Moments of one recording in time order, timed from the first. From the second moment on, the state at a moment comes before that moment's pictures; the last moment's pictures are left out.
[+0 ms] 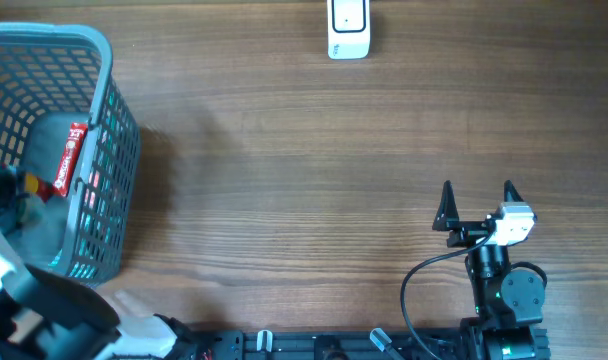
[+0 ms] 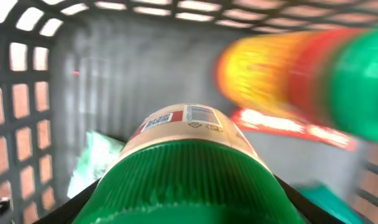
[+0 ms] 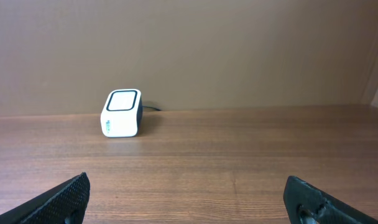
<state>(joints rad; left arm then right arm) 0.81 1.63 1.47 -1.13 -0.05 -0.81 0.09 0.01 0.01 0.01 0.08 0.04</state>
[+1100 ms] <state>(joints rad) -0.42 1.53 1.52 -0.82 0.06 -0.86 0.09 0.01 0.01 0.01 0.08 0.04</state>
